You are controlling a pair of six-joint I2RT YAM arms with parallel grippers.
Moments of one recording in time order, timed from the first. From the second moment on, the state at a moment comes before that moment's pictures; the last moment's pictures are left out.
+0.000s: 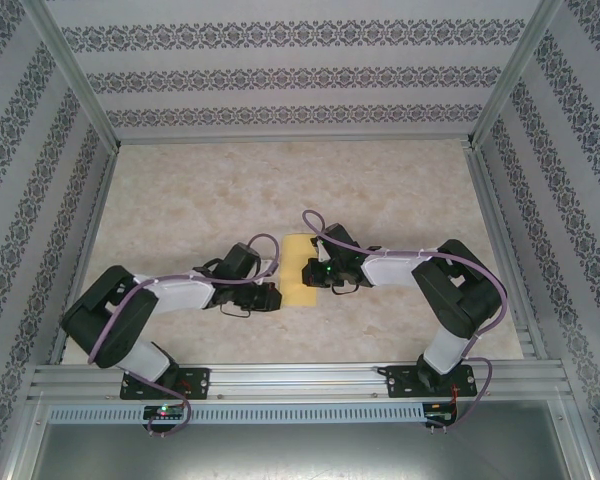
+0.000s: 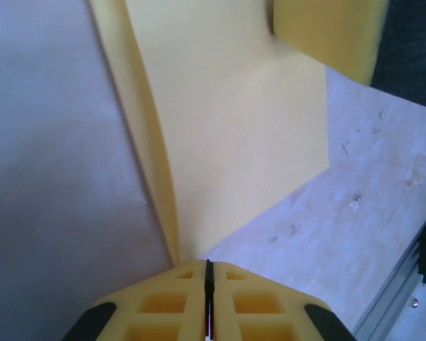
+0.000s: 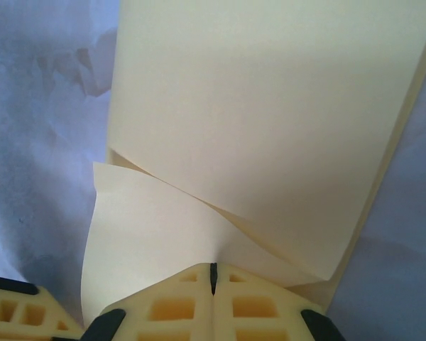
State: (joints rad) left arm -0.61 1.49 0.56 -0.08 0.51 -0.58; right arm 0.65 1.71 0.78 -0.04 -0.36 0.68
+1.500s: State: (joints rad) left arm -0.48 1.54 0.68 0.10 0.50 -0.56; right arm 0.54 1.43 0.54 0.16 -0.45 0.75
